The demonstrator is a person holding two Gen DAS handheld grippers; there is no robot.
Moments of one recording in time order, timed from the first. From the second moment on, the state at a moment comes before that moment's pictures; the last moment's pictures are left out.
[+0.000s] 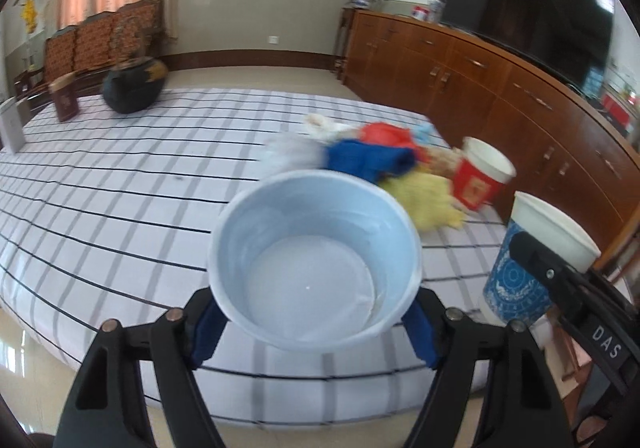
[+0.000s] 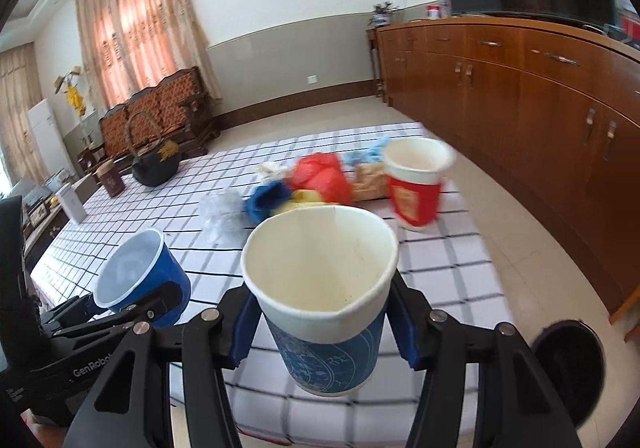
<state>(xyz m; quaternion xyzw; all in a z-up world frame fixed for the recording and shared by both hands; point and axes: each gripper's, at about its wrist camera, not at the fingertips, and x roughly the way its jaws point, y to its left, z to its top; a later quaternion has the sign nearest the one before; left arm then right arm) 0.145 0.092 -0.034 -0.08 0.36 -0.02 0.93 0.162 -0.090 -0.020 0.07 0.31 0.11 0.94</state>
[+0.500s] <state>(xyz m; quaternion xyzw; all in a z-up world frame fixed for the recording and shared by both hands) 0.131 -0.072 -0.030 -0.03 0.38 -0.18 0.91 0.091 -0.257 -0.024 0.10 0.31 -0.05 0.95</state>
